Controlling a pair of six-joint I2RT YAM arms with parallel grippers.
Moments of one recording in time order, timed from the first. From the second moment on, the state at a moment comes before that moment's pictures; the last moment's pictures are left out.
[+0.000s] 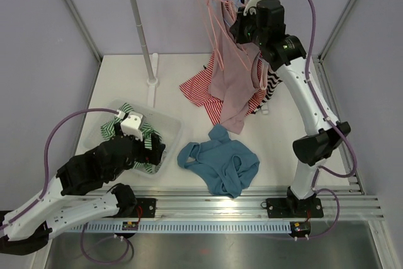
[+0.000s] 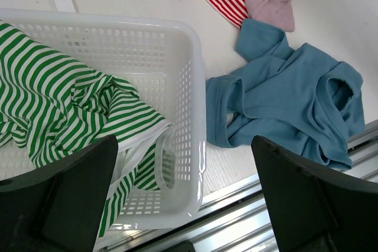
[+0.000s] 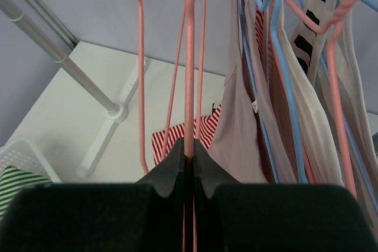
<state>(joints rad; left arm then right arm) -1.02 0.55 0.93 -0.92 -0.51 -0.42 0.43 1.80 2.17 -0.58 -0.02 0.17</state>
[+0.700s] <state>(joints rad) -1.02 0.57 0.91 -0.89 -0.51 -0.40 0.61 2.16 2.59 -0.68 0.07 0.10</state>
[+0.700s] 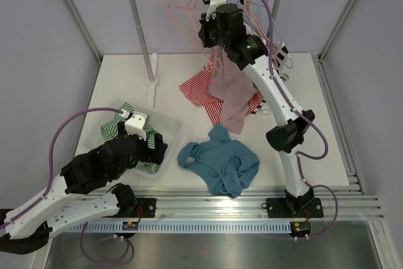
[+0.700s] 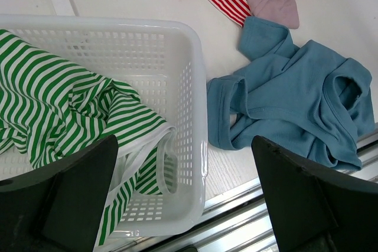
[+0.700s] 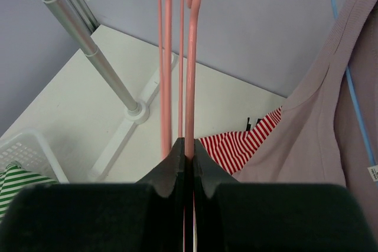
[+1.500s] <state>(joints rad) -1.05 1.01 0.96 -0.65 -0.35 -0.44 0.61 1.53 2.00 -0.66 0.16 0.05</state>
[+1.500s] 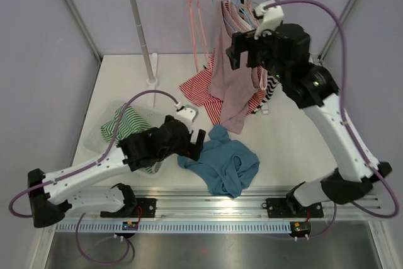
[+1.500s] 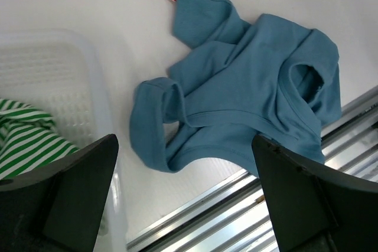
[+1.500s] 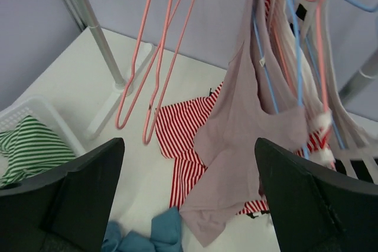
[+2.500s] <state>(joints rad) -1.23 1.81 1.08 -0.23 -0.28 -0.48 0.61 0.61 1.26 -0.69 -0.19 0.25</state>
